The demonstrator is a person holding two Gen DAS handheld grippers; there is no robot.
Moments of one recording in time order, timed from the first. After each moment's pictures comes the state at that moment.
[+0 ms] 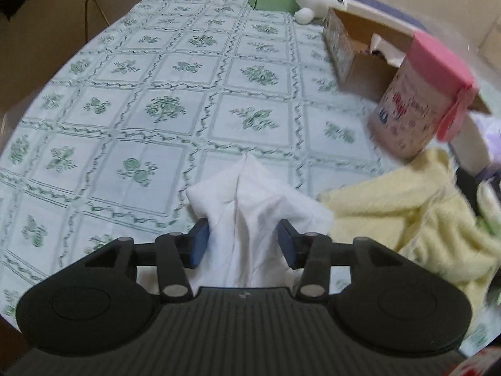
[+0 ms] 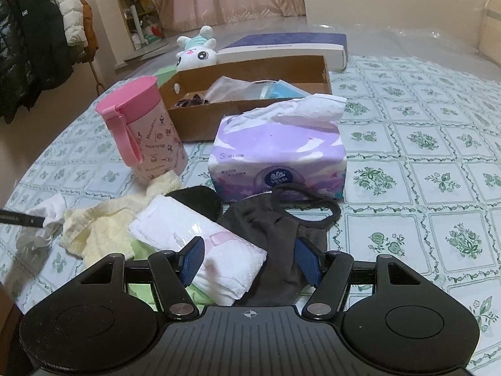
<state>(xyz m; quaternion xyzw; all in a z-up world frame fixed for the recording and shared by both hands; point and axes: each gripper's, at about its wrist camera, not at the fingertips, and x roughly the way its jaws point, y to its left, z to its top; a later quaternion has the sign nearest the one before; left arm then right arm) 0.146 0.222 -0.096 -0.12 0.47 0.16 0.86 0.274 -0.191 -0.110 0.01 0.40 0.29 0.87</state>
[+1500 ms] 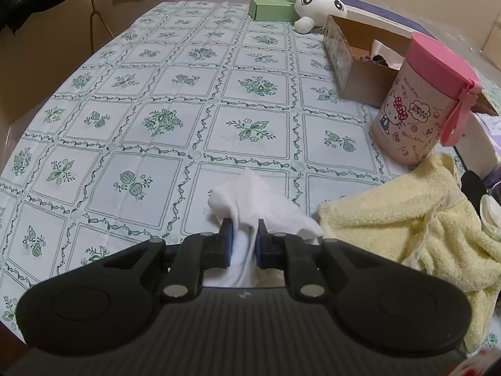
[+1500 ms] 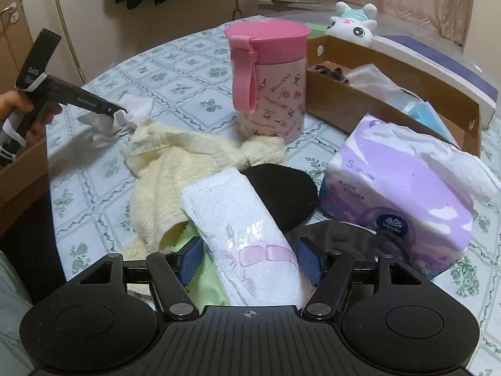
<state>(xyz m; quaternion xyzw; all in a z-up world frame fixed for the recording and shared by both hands) 0.151 0.213 -0.100 -0.09 0.45 0.18 0.87 0.293 -0.133 -0.128 -0.18 0.38 0.52 0.74</state>
